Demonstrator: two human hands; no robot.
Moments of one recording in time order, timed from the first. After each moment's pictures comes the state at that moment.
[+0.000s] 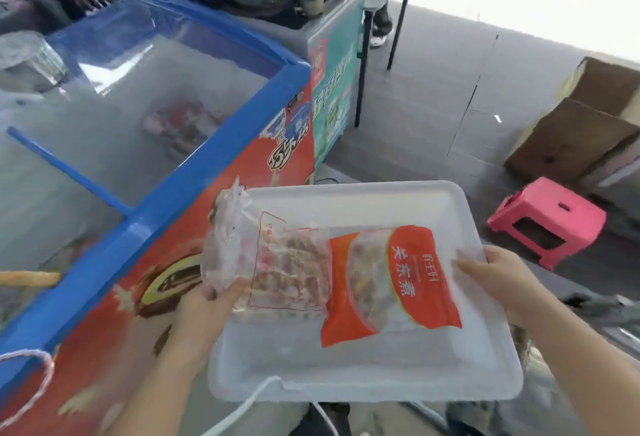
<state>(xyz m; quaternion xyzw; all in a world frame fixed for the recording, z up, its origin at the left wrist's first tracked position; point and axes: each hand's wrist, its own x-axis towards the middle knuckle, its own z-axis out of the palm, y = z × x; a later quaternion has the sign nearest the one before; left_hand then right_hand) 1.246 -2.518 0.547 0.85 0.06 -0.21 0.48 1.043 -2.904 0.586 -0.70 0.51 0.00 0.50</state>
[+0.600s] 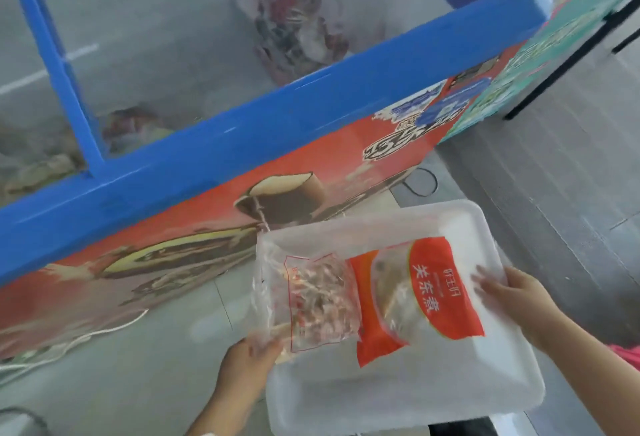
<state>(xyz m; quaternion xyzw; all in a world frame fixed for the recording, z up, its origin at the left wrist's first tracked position) 1.287 -2.610 0.350 0.75 0.39 -0.30 0.45 1.363 -3.033 0.347 -0.73 0.40 0.22 0.51</state>
